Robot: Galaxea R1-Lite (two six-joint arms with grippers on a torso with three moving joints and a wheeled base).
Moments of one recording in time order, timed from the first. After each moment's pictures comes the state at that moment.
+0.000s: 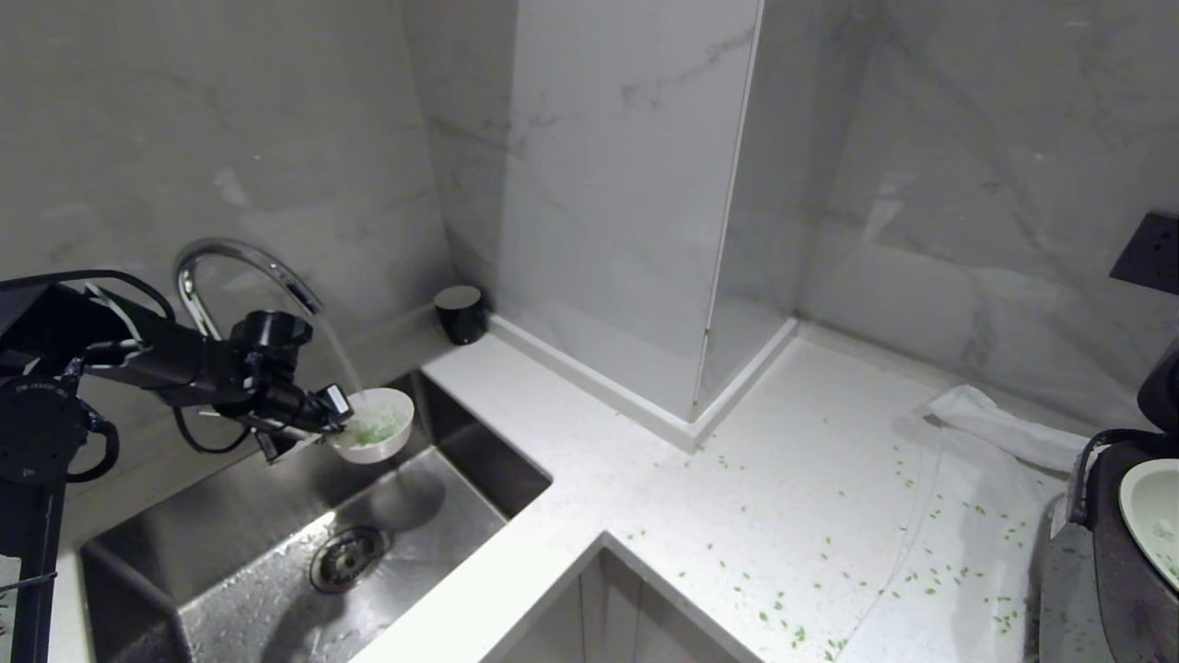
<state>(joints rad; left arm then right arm) 0.13 2.35 -1.54 0.13 -0.07 -0.54 0.01 0.00 -0.02 0.05 0.03 -0.04</state>
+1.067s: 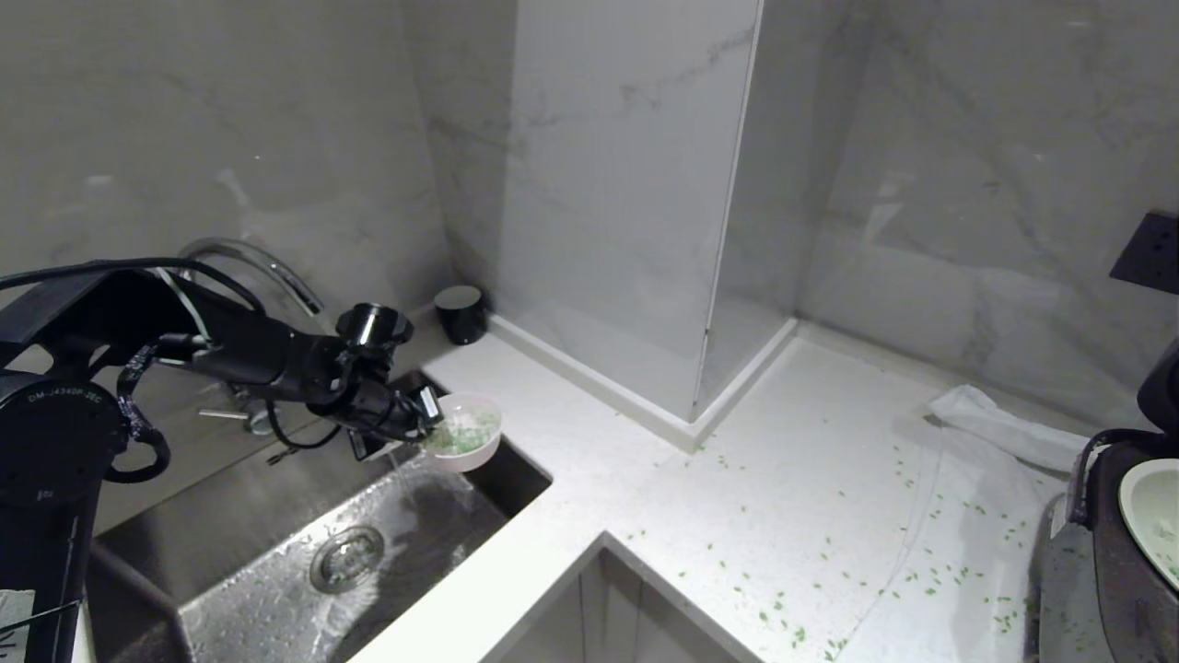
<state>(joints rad) -0.16 2.25 -1.45 0.15 -0.06 -0.62 0.01 0.00 -0.02 0.05 0.03 -0.04</state>
